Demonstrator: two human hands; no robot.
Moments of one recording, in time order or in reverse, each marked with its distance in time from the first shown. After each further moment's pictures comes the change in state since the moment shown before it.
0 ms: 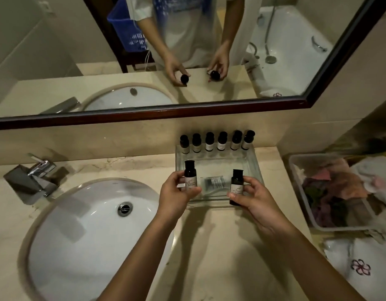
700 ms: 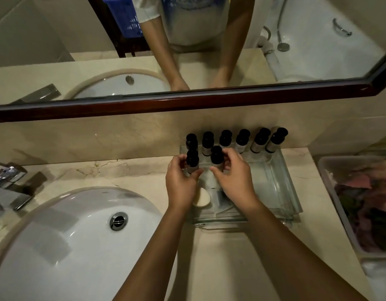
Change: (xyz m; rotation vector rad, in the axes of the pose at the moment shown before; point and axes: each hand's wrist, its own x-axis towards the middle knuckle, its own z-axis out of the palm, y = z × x) left_hand 0.123 -0.051 0.017 0.213 0.243 0.216; right_hand 0.150 0.034 0.062 -0.661 0.158 -0.505
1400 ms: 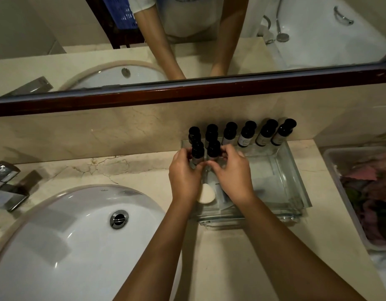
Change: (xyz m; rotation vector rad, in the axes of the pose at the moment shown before) left_hand 0.012 -0.008 0.005 0.219 0.008 0.159; right_hand 0.005 0.009 0.022 -0.194 0.053 0.043
